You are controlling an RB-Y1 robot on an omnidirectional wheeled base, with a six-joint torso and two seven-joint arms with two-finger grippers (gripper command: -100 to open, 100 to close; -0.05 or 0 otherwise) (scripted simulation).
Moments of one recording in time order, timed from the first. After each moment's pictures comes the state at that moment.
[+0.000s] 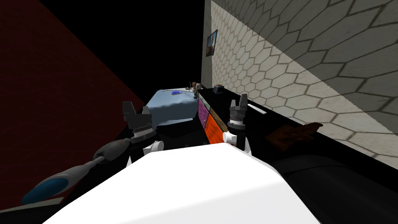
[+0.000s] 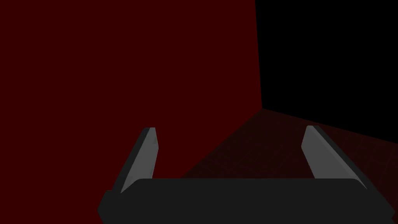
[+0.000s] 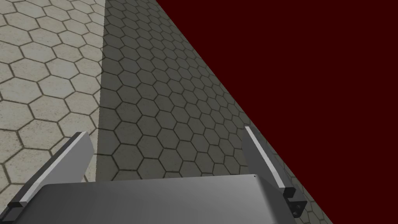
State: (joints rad) left arm 0.55 -0.02 0.04 -2.34 0.02 -0.51 -0.16; right arm 0.51 0.03 -0.07 -2.38 0.07 -0.48 0.14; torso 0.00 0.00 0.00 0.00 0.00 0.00
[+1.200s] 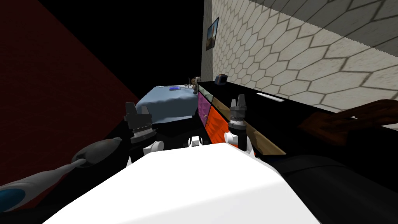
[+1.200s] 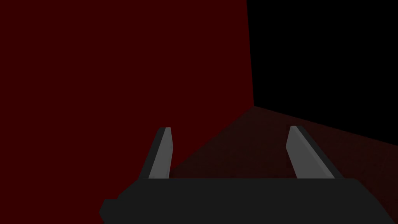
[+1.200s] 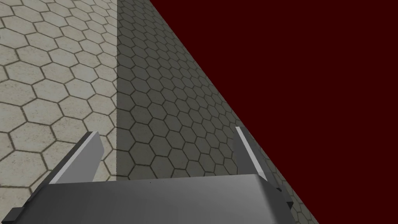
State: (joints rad) left arm 0.55 -0.02 0.04 -2.34 0.02 -0.51 -0.16; right arm 0.52 -0.03 -0.08 -2.38 0.08 -0.48 0.15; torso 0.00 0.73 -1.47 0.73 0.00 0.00
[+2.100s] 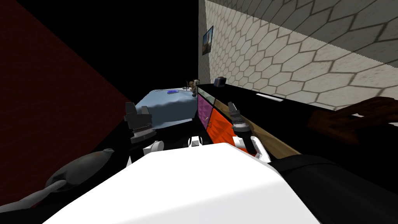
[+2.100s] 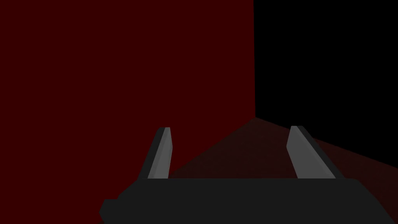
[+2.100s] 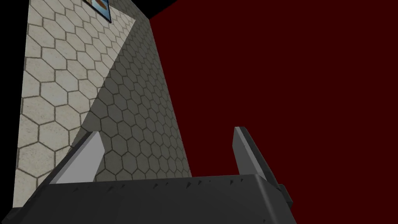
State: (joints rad) left arm 0.55 -0.02 0.04 -2.34 0.02 -0.51 -0.16; right arm 0.61 -0.27 -0.17 -2.35 0.22 -0.45 0.24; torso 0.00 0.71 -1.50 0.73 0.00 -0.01
